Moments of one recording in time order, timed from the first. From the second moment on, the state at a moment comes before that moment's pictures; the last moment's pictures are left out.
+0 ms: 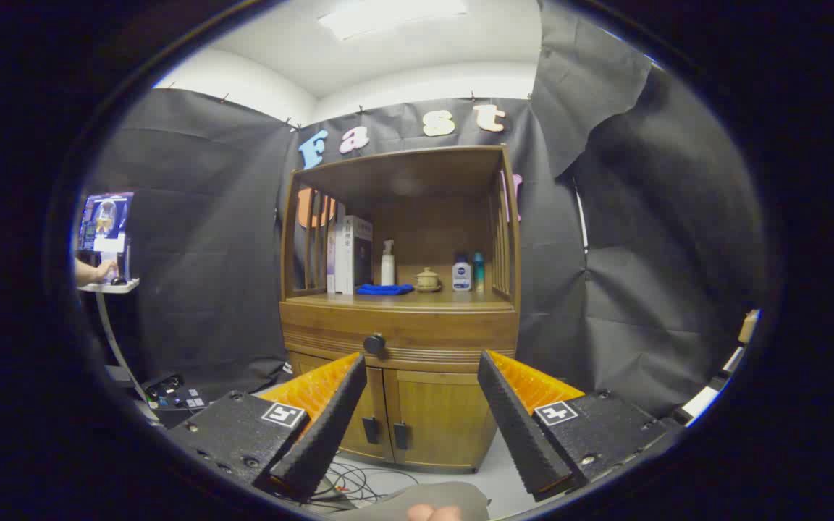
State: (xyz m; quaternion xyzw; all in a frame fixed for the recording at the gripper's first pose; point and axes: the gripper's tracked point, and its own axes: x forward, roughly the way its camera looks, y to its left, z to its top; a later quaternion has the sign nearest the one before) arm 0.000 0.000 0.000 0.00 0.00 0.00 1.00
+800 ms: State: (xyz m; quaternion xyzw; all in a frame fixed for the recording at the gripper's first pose) arm -0.001 0.002 0.000 -0.01 0.00 0.00 1.00
